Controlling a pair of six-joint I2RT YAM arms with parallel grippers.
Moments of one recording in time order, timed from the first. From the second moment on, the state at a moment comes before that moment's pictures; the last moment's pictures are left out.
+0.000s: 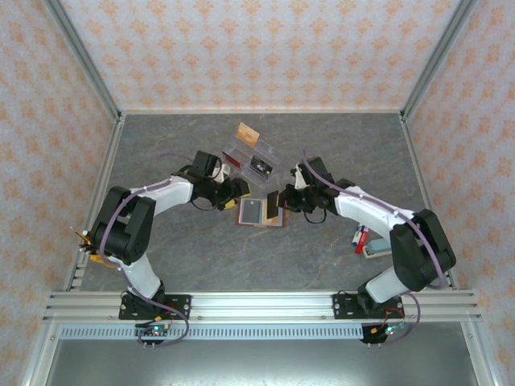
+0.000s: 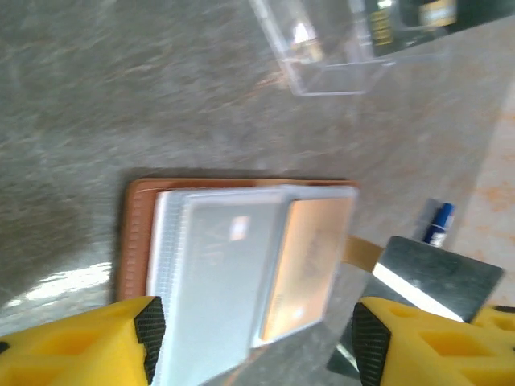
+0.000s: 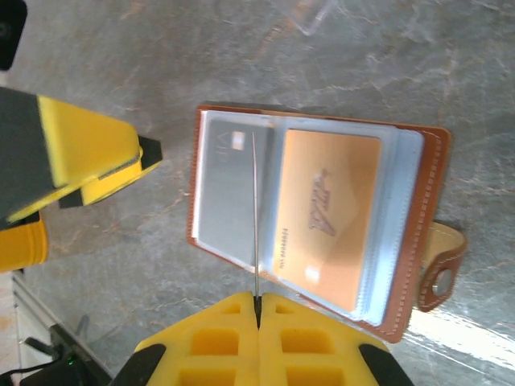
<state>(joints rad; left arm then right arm) -0.30 1.72 0.98 -0.23 0.62 -0.80 0.52 1.50 0.93 -0.36 -0.43 0.67</state>
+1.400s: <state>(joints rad) -0.35 1.50 0.88 0.46 0.83 -1.23 0.42 1.48 1.00 0.14 -0.85 1.01</state>
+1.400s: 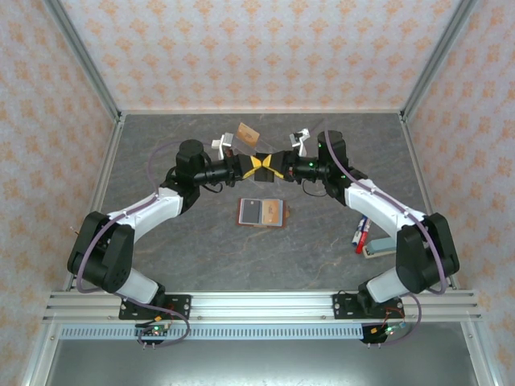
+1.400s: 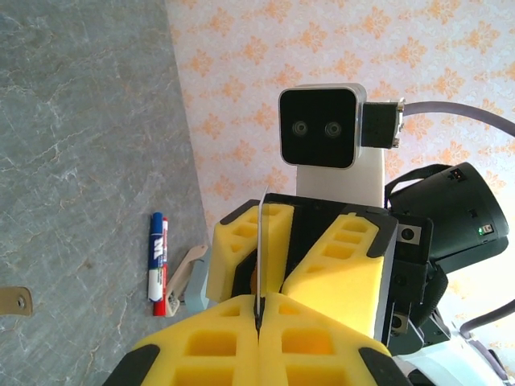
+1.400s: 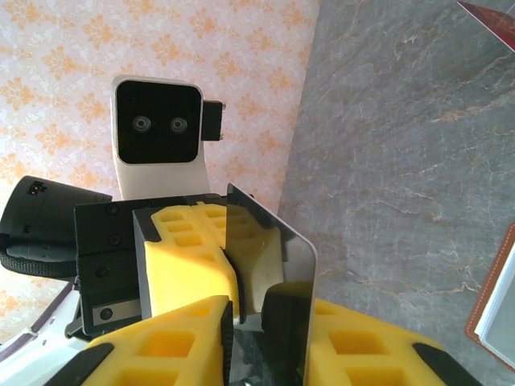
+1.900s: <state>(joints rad) -0.32 1.46 0.96 -0.10 0.53 -0.97 0.44 1.56 1.27 -0.31 -0.59 0.59</state>
